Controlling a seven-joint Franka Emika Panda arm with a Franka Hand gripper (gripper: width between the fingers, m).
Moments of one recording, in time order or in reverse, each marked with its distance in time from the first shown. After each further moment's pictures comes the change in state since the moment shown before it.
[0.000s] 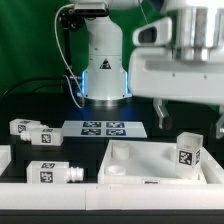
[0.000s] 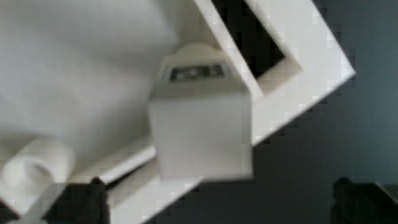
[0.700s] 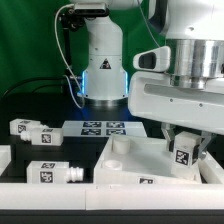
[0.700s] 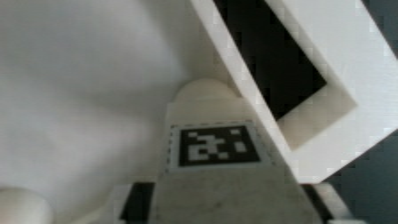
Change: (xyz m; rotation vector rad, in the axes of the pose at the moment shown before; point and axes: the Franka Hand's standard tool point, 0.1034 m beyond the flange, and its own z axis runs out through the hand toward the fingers) arm -0.013 0.008 0.046 -0.050 -0.014 0.029
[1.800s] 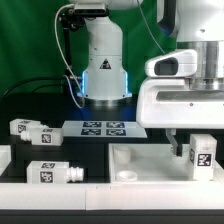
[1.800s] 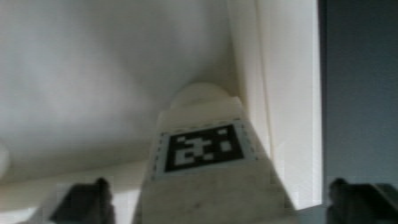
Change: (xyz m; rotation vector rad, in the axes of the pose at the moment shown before) arm -0.014 -0.022 0.000 0.066 -0.030 -0.545
